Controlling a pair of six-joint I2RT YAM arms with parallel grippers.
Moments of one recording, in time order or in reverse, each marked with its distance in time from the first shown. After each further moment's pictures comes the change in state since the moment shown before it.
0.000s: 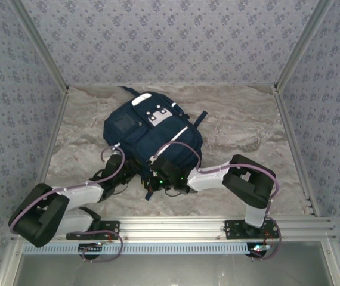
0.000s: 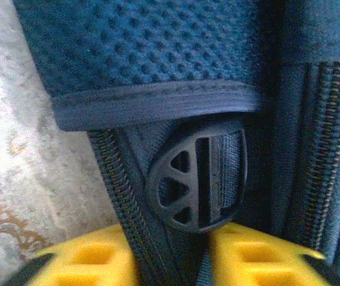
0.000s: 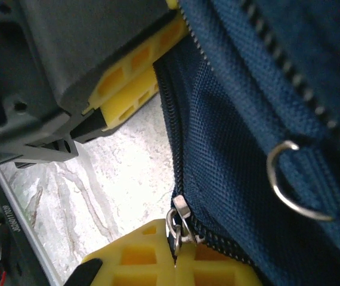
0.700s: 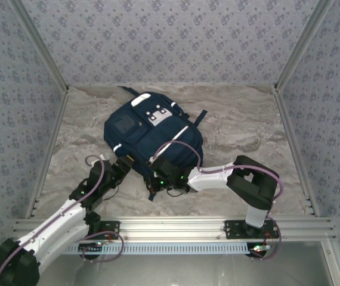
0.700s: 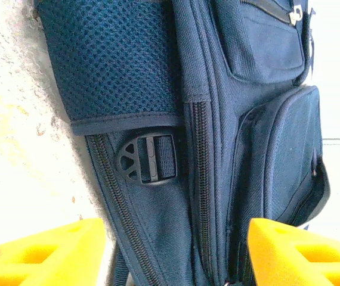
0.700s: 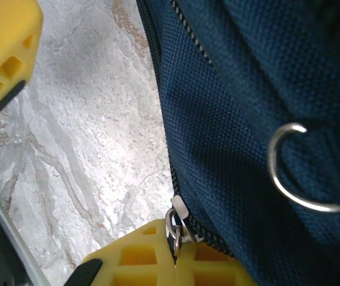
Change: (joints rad) left arm 0.024 -0.535 -0.032 -0.374 -0.023 -0.047; right arm 0.007 -0.033 0.023 -0.111 0.019 -0.069
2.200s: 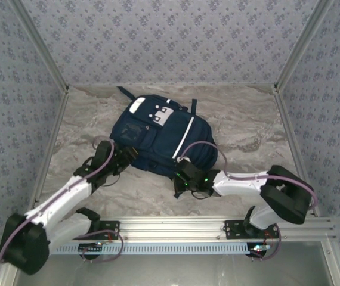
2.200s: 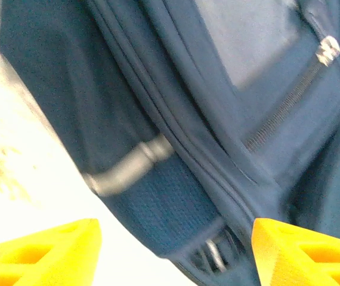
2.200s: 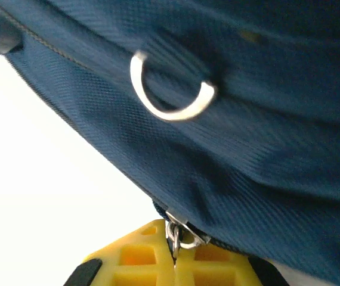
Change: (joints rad) left arm 0.051 0.239 0.275 -0.216 0.067 0.192; right arm -0.073 -0.280 -0.243 -0.171 0.195 -0.028
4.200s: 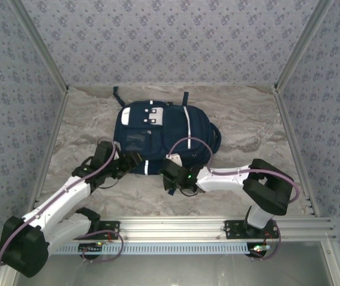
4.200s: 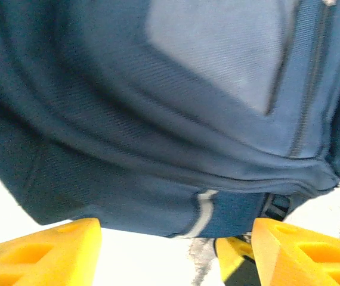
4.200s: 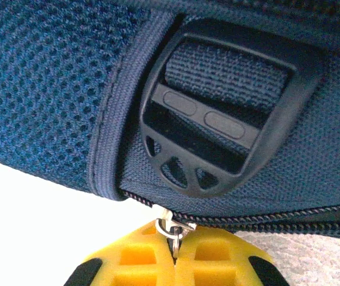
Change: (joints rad) left arm 0.010 0.016 0.032 -0.103 0.171 0.089; right arm 0.062 0.142 0.183 -0.121 0.163 0.058
